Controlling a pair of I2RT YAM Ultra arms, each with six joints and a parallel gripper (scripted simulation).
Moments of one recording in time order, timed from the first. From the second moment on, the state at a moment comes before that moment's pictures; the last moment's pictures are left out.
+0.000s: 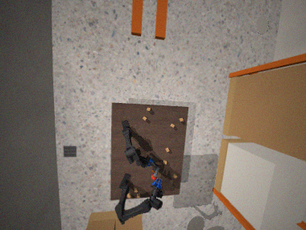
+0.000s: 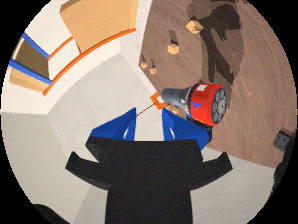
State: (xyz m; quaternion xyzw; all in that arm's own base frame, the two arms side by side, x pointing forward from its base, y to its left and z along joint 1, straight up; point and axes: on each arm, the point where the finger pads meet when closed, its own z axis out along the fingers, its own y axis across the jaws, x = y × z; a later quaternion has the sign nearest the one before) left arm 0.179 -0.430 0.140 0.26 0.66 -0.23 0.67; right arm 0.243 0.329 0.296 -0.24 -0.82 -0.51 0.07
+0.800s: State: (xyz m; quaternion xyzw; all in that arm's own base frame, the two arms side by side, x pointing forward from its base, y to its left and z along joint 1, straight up) left arm 0.179 -0.430 0.140 0.26 0.66 -0.23 0.67; right arm 0.209 0.350 0.289 -0.13 -0.93 -0.33 -0.05
